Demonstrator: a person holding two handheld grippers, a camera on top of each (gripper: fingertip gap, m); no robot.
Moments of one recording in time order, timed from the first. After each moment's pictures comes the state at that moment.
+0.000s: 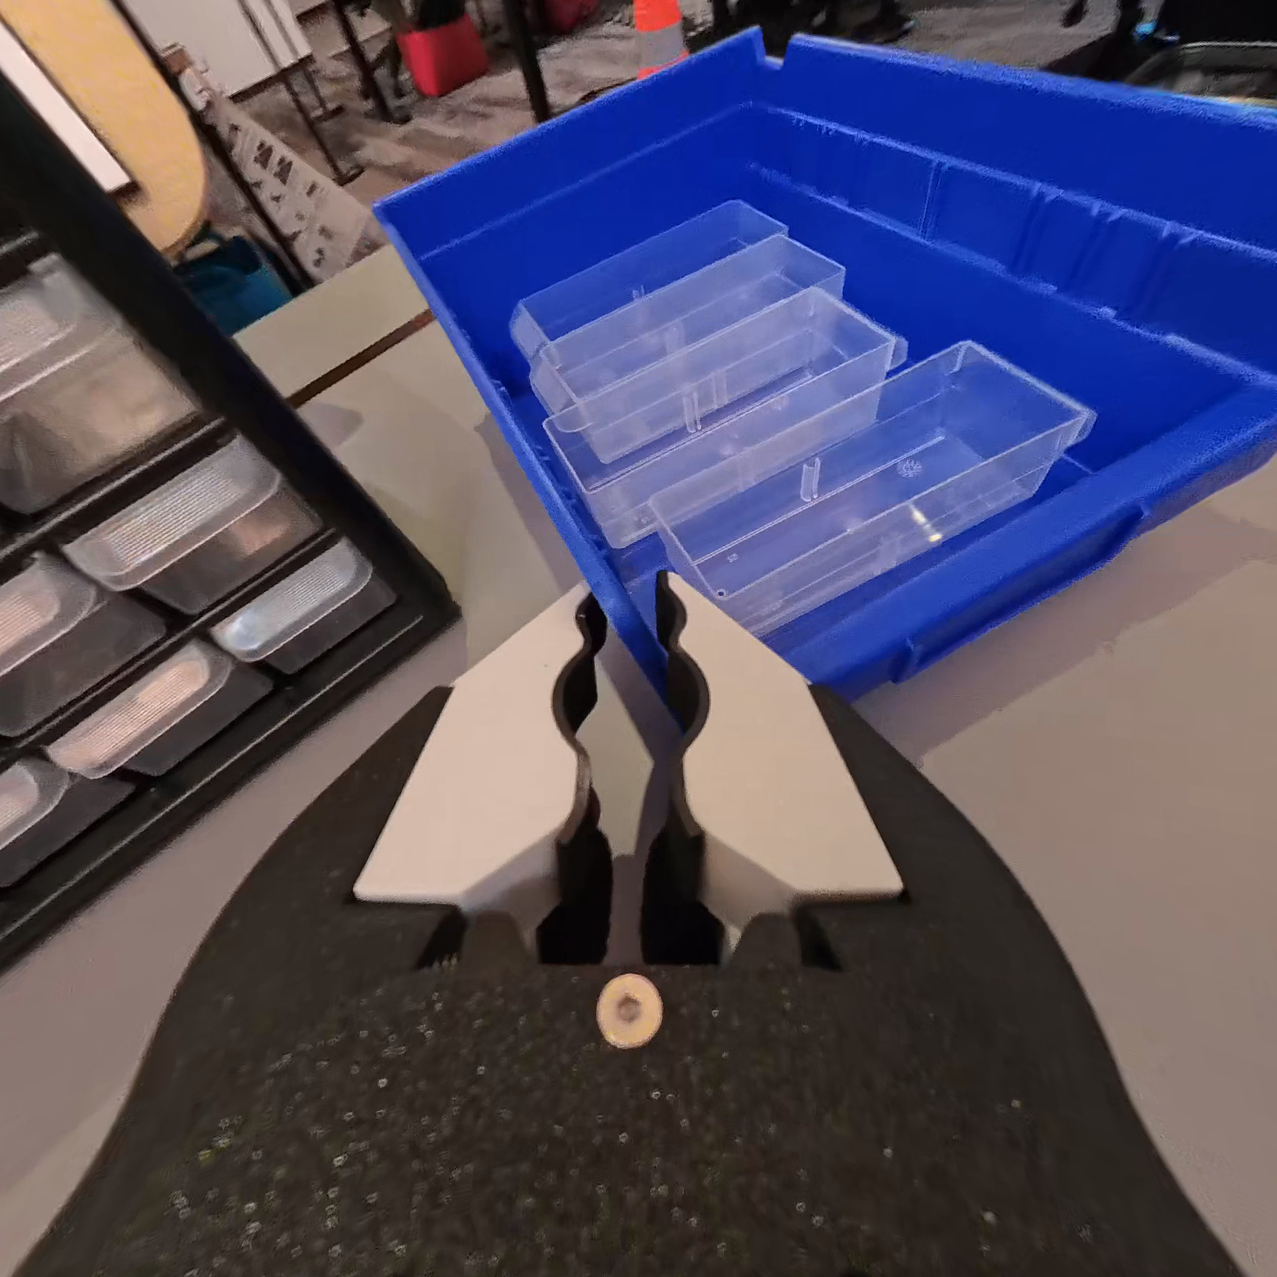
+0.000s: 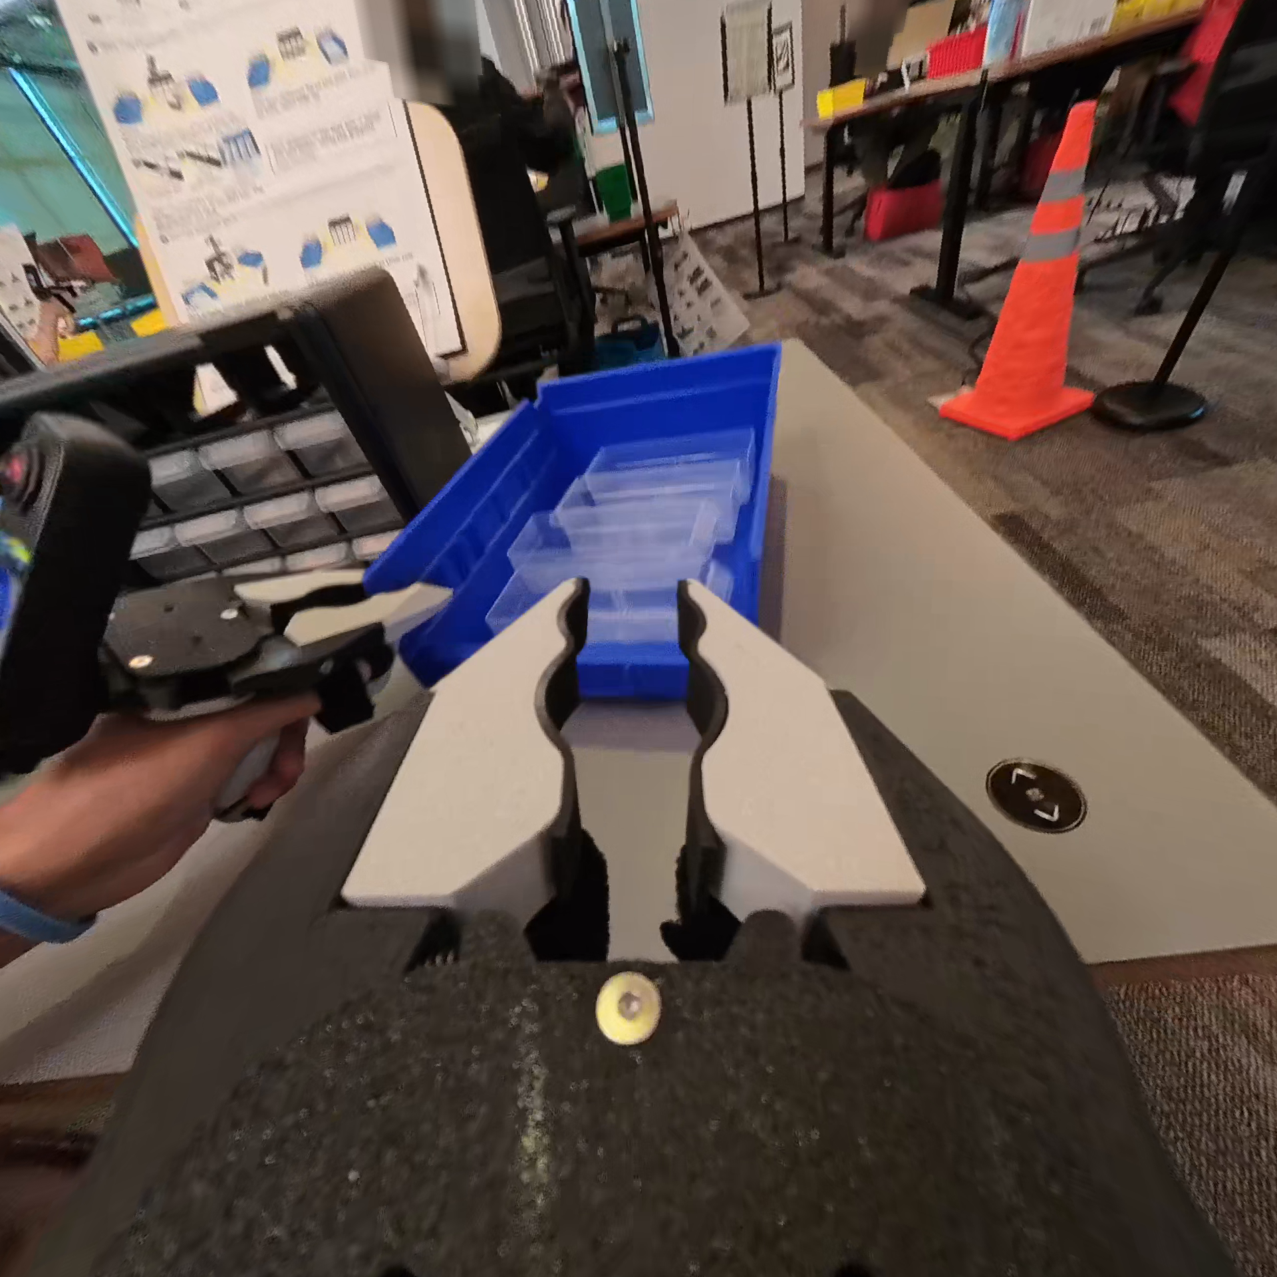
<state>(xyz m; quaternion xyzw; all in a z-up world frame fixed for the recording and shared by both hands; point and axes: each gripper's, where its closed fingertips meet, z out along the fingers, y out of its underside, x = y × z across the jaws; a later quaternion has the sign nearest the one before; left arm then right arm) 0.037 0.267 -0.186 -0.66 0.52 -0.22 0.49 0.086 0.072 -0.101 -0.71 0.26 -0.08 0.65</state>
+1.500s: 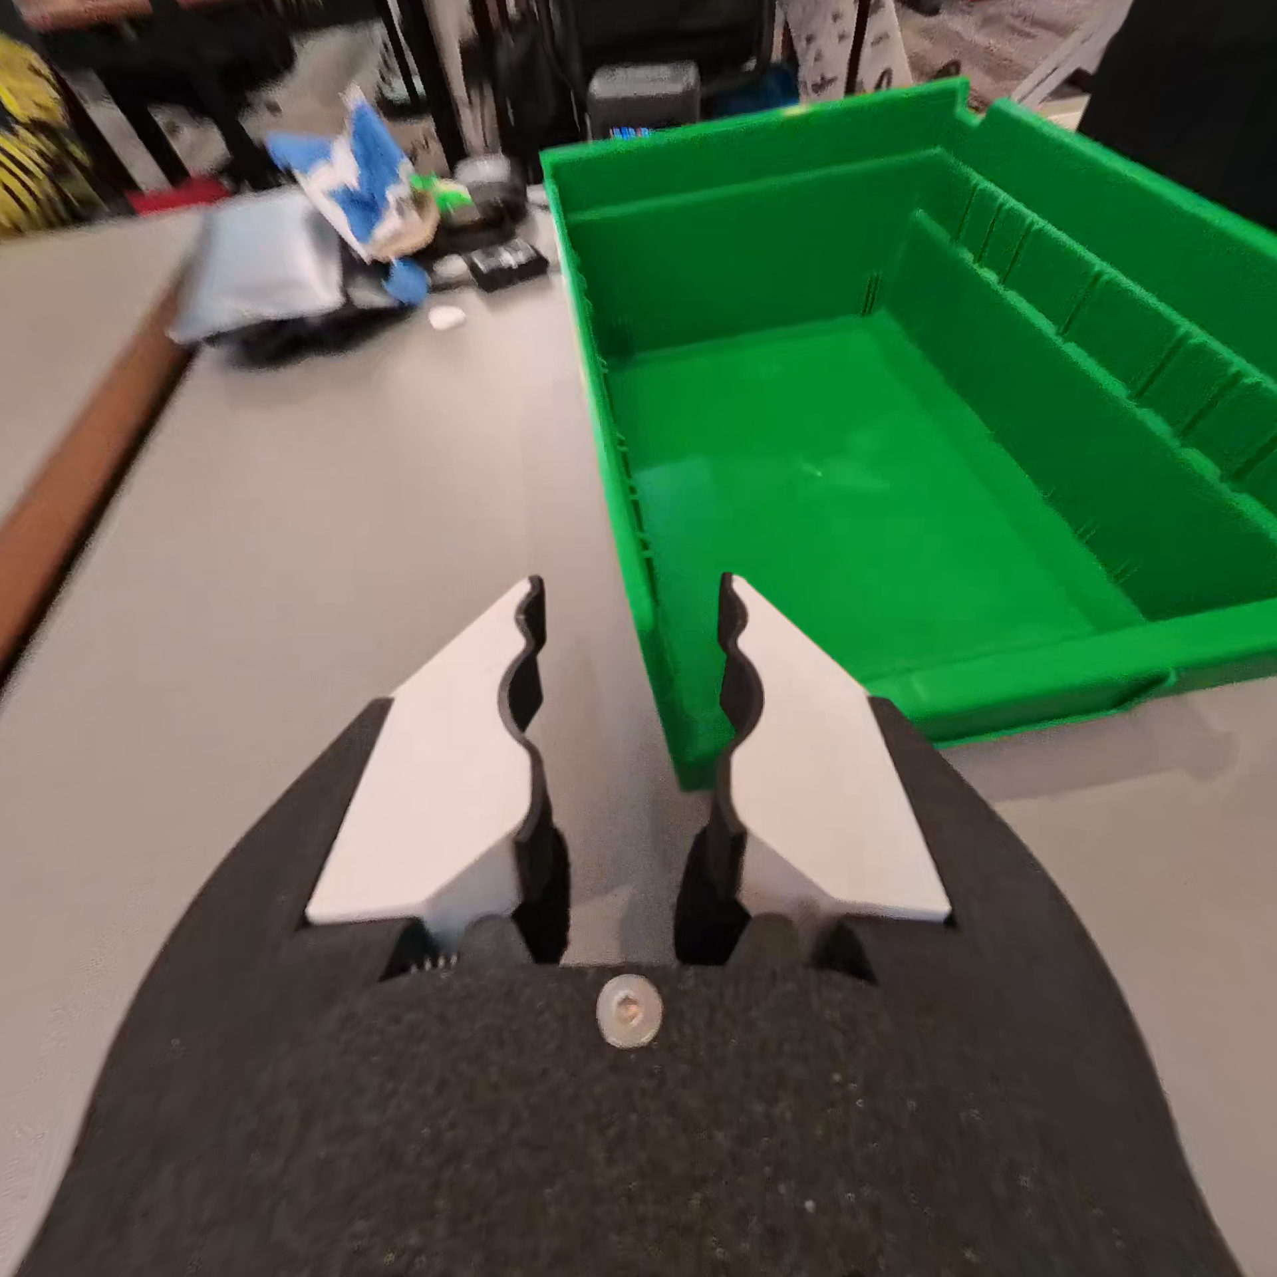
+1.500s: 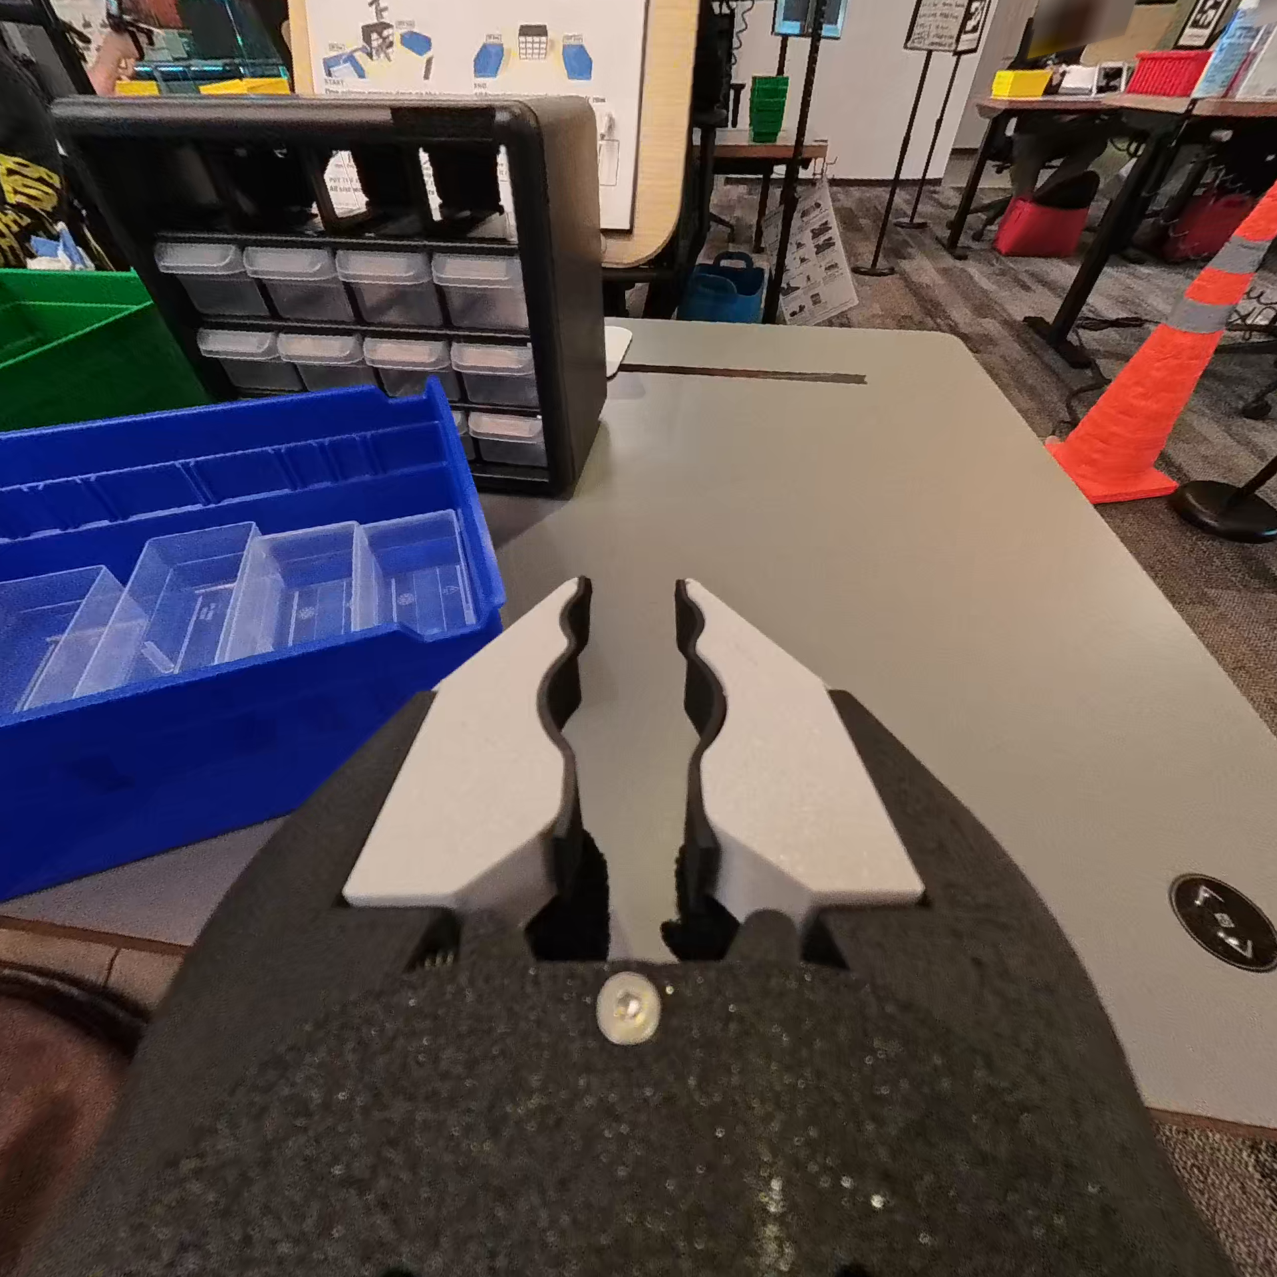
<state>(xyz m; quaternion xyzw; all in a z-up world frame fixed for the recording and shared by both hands) -0.482 0.528 -0.176 -0.79 0.28 -0.13 0.53 0.011 0.130 -0.122 -0.77 0.13 -0.10 0.61</state>
